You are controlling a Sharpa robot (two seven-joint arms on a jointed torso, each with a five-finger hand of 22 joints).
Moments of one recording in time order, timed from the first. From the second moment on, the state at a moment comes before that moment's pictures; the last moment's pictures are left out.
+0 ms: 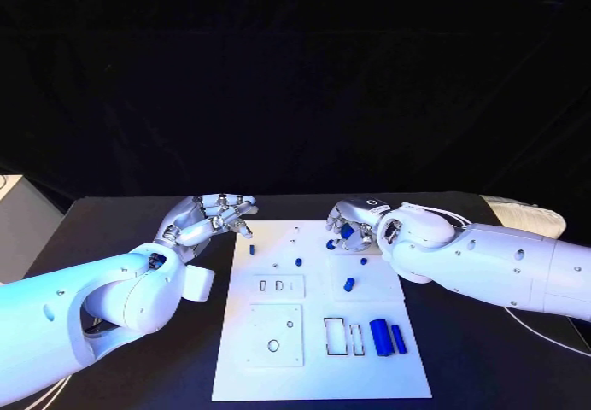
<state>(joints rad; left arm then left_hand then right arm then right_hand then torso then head) 1.16 -0.98 -0.04 1.75 -0.06 -0.40 0.46 1.36 -0.19 0.50 0.14 0.19 0.91 0.21 0.23 0.19 1.12 0.14 0.07 0.07 1.11 0.07 0.71 0.56 0.17 0.92 0.17 0.79 0.52 1.28 -0.70 -0.17 1.39 -1.55 -0.31 -0.17 1.27 -0.24 0.55 0.02 0.13 1.01 0.17 0.13 0.24 1.14 0.10 0.07 0.07 1.46 0.01 1.28 1.11 0.11 1.37 0.11 1.27 1.11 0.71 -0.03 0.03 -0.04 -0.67</state>
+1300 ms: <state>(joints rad) 1.16 -0.99 -0.04 1.75 -0.06 -0.38 0.45 1.36 -0.19 0.51 0.14 0.19 0.91 0.21 0.23 0.19 1.12 0.14 0.07 0.07 1.10 0.07 0.72 0.56 0.17 0.90 0.16 0.81 0.54 1.26 -0.68 -0.17 1.38 -1.60 -0.29 -0.22 1.28 -0.23 0.55 0.03 0.14 1.03 0.17 0.13 0.26 1.16 0.10 0.07 0.07 1.46 0.02 1.30 1.11 0.09 1.38 0.12 1.29 1.15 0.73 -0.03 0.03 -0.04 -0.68</state>
